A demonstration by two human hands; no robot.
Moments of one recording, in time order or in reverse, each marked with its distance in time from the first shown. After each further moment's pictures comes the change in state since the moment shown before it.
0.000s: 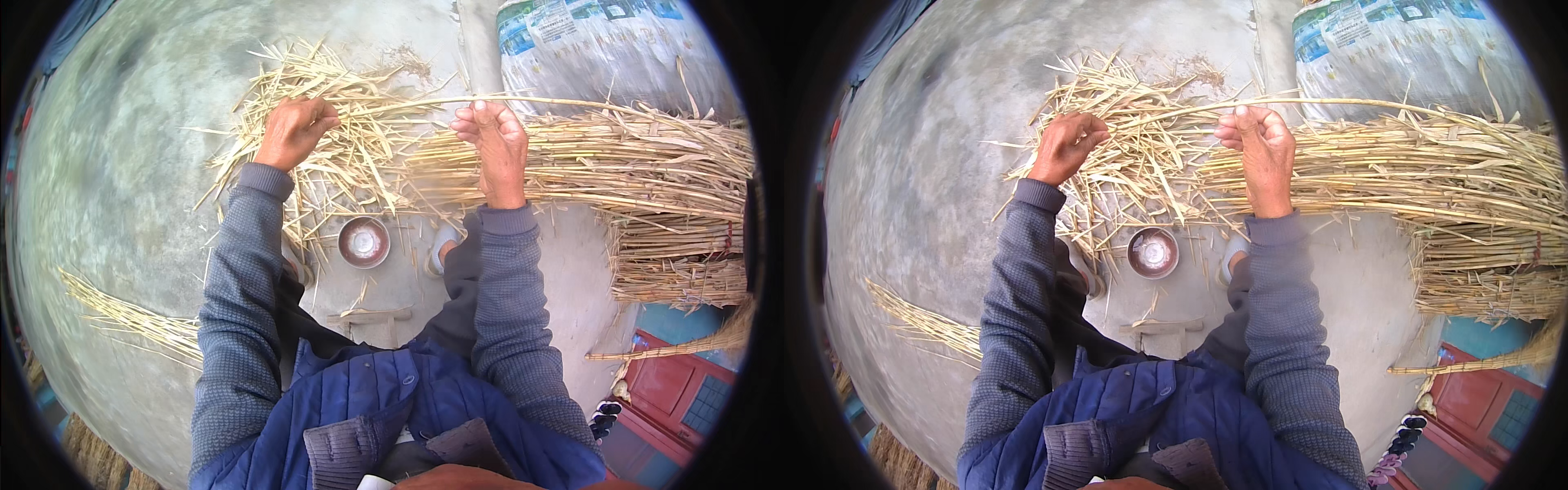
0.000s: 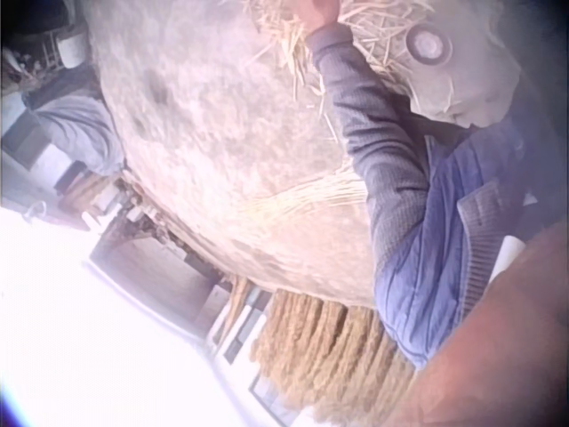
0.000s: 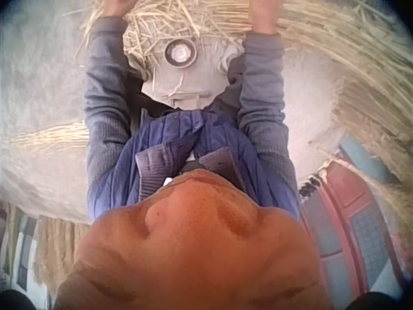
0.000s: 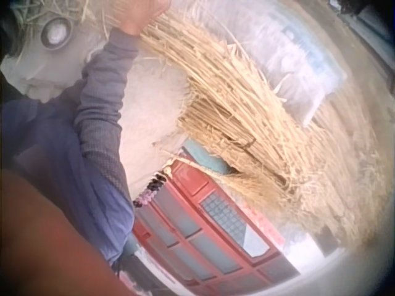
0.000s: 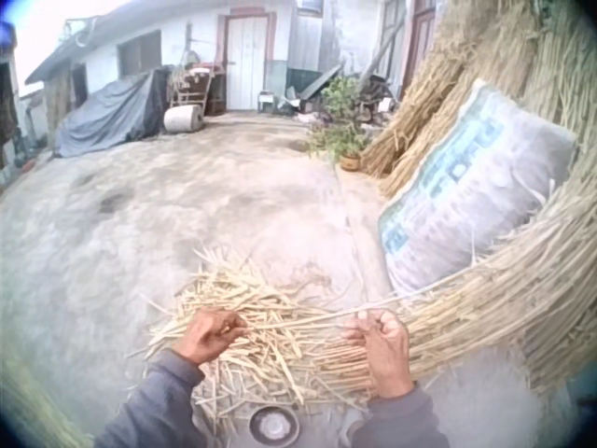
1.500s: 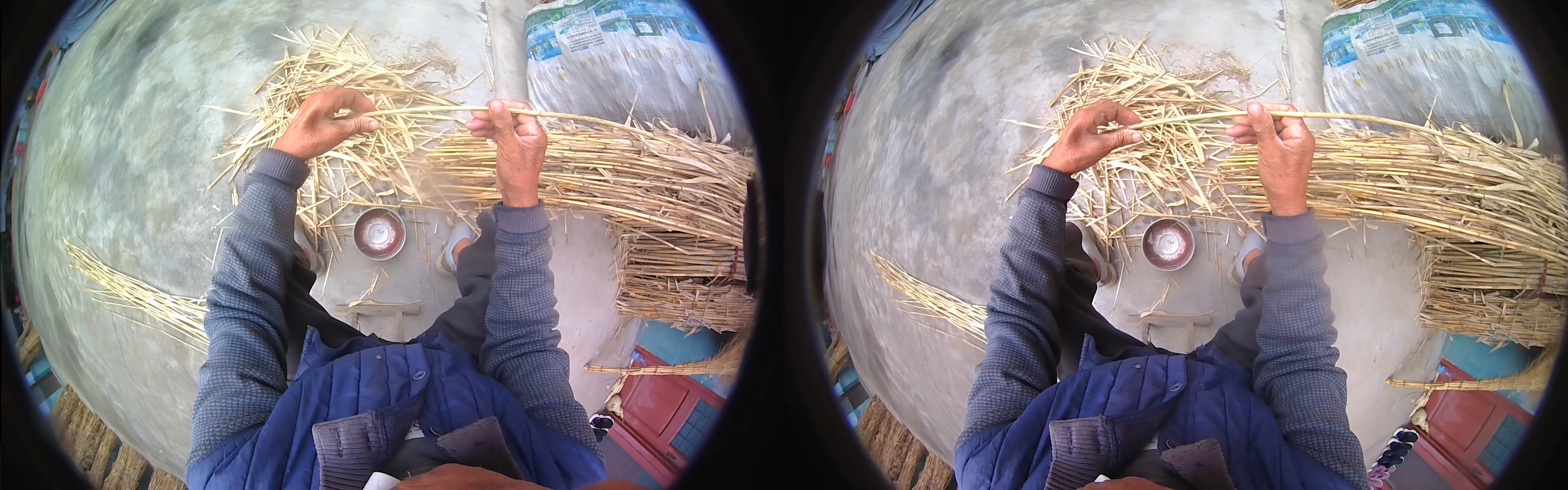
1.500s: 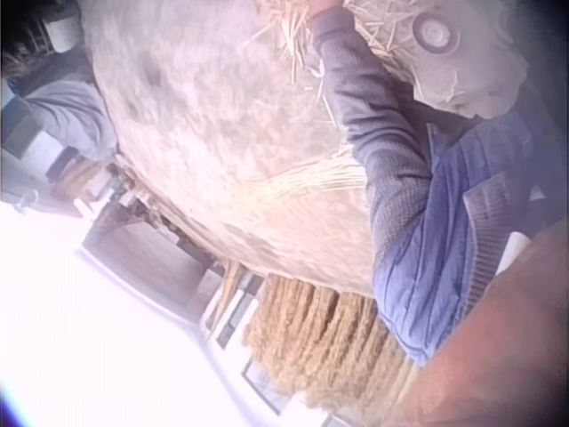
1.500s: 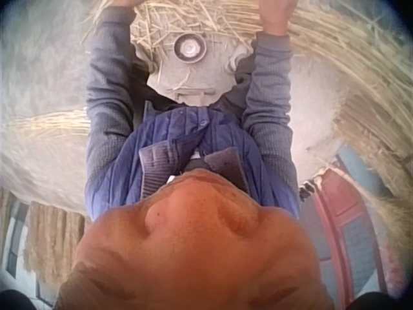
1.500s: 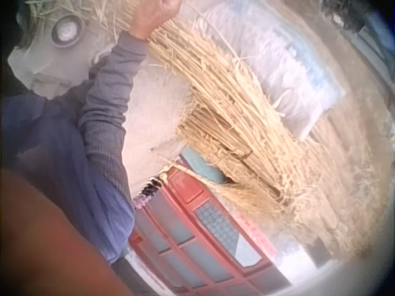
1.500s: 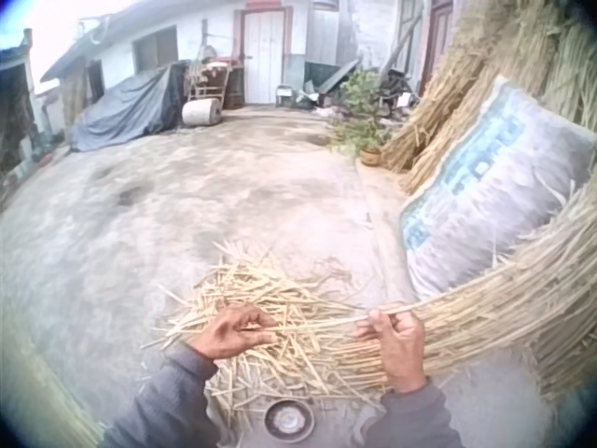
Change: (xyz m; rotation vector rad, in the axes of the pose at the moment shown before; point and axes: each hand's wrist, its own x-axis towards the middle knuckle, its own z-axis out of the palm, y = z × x) left_hand -0.014 -0.005 -0.013 -0.313 -0.114 -0.159; right_hand -0.004 0.000 0.020 -0.046 -0.129 -0.119
